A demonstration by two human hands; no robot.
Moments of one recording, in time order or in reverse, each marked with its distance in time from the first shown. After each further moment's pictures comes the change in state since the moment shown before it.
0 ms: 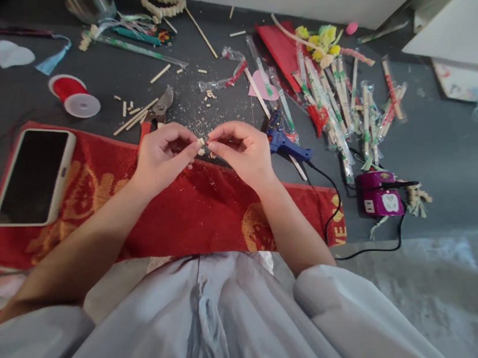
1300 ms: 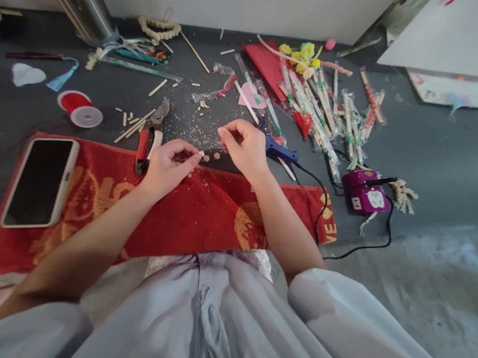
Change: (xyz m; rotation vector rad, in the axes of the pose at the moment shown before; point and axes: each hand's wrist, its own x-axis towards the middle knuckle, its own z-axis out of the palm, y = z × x) left_hand -0.004 -0.013 0.011 -0.013 -0.027 -0.132; right_hand 0.013 0.013 -0.021 -0.275 0.214 -0.040
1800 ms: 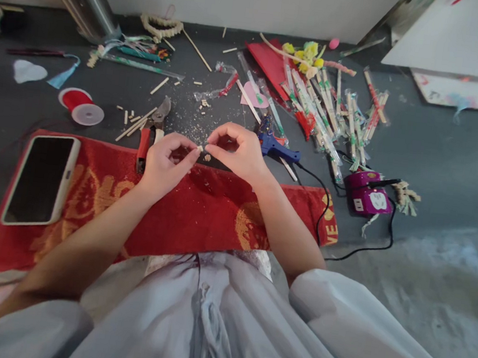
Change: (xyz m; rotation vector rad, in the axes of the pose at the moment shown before) left_hand -0.001 0.000 -0.004 0.193 0.066 0.244; right_hand -0.007 -0.017 0.003 0.136 -0.203 -0.070
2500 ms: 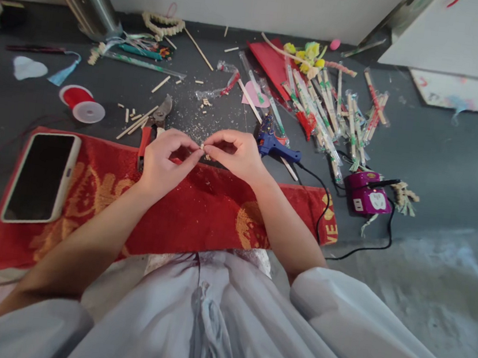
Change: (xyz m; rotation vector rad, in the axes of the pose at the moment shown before) left_hand -0.001 0.008 -0.005 0.273 0.078 0.275; right_hand -0.002 0.005 0.006 0.090 -0.074 -0.003
